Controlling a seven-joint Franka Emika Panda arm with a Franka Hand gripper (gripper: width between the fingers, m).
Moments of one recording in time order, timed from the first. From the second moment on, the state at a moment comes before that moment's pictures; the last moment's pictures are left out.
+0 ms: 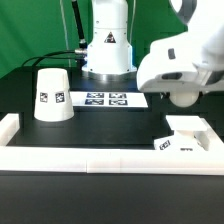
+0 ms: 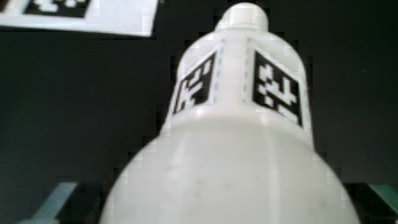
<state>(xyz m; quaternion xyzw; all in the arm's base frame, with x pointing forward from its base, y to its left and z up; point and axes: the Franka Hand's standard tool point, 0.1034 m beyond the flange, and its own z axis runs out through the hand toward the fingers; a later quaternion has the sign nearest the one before) 0.476 0.129 0.065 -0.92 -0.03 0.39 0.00</state>
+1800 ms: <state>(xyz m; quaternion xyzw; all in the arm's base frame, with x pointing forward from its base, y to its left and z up) 0.540 0.101 0.100 -0.98 -0.10 -0.14 0.03</state>
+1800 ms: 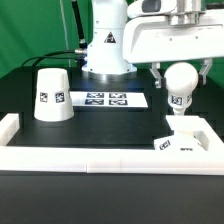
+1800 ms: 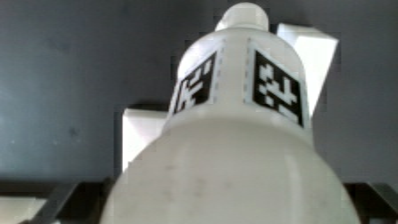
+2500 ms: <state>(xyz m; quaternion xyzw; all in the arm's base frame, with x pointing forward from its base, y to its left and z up) 0.545 0.101 0.114 -0.97 -0.15 -0.20 0.01</state>
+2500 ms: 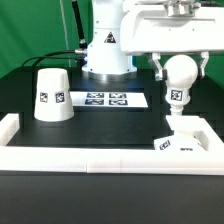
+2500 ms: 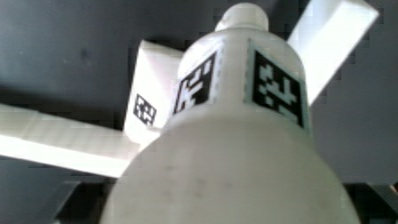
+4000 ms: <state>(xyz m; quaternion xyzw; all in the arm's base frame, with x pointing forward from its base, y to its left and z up) 0.593 0.093 0.153 -0.96 -0.19 -0.19 0.00</state>
